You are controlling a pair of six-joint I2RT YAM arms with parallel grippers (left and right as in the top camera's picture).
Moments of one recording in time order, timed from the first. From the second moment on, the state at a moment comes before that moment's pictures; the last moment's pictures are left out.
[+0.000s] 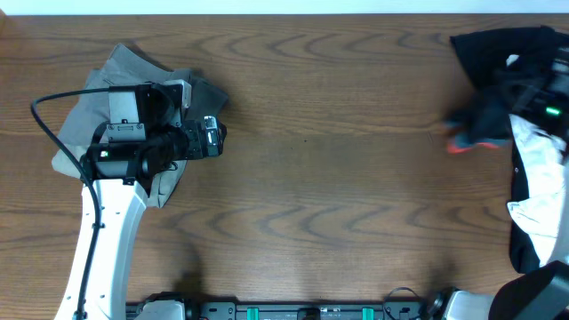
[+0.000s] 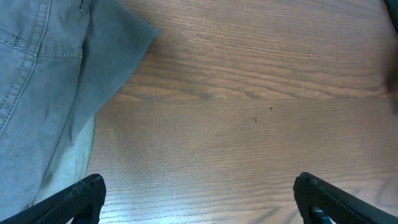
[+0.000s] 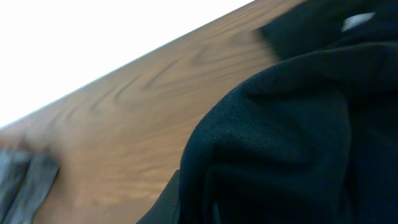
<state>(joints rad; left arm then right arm) 0.01 1.29 1.11 -0.78 0.35 -0.11 -0.43 1.51 1.30 -0.58 -0.56 0.17</state>
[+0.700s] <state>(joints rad) 0.01 1.29 1.11 -0.78 0.35 -0.11 -0.04 1.71 1.30 -0.60 -0.28 0.18</state>
